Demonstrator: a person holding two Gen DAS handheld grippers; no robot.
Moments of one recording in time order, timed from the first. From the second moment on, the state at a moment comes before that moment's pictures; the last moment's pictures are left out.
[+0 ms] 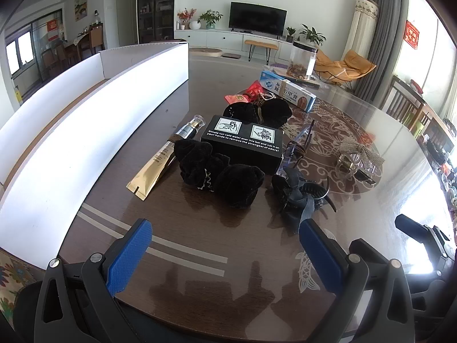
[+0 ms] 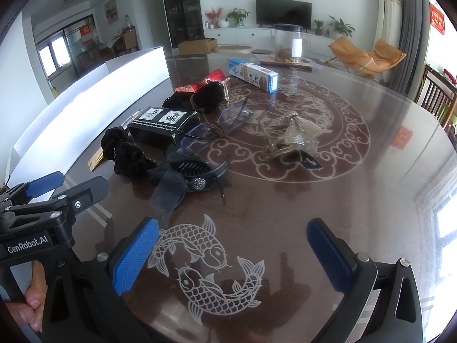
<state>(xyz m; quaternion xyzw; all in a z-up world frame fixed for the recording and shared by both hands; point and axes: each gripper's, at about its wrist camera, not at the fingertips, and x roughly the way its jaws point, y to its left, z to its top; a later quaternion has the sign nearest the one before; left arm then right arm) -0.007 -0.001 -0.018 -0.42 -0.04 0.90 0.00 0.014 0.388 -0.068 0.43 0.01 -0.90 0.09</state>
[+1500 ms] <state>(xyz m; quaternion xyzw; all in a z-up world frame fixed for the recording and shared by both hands) -0.013 -0.002 -0.028 -0.45 -0.04 0.89 0.00 -0.009 0.396 -0.105 0.48 0.02 -0.87 0.10</state>
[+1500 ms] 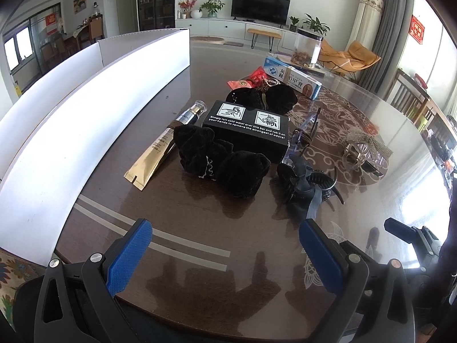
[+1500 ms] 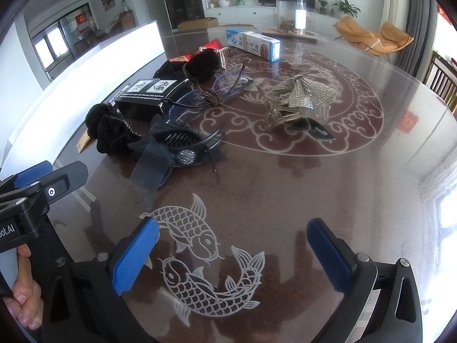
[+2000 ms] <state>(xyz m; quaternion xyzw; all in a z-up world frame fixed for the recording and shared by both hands) -0.035 -0.002 -0.056 -0.53 -0.04 0.84 0.01 -0.042 0.430 -0.116 0.48 0.05 -0.87 0.07</state>
